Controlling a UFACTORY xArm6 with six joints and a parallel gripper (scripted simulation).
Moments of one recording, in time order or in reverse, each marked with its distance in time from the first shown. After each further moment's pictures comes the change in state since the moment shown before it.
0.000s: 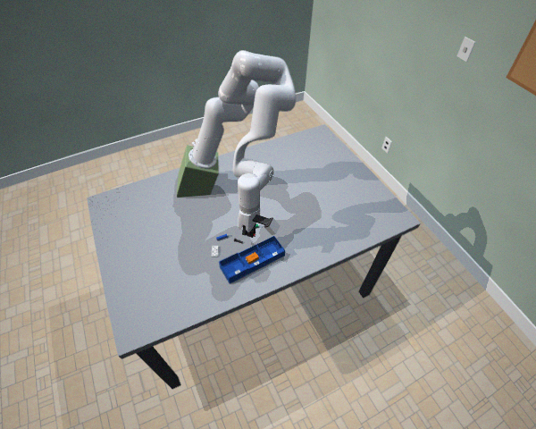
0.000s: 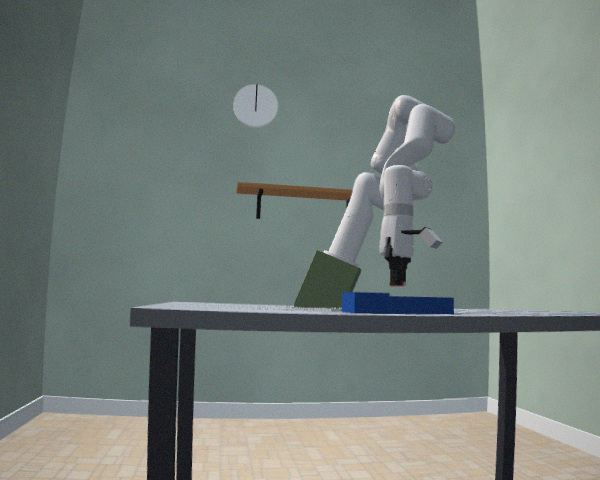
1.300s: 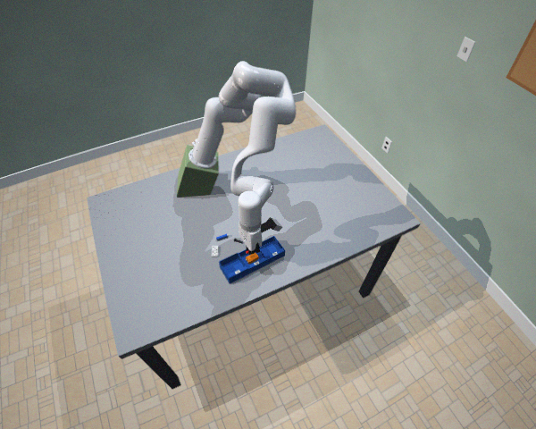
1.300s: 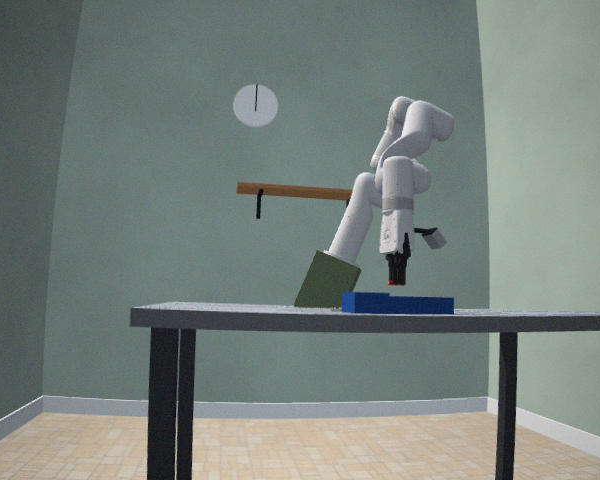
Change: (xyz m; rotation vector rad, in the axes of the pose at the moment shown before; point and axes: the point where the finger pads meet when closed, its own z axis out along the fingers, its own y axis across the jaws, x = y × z) arm 0.038 0.070 0.001 0.004 -0.005 -0.974
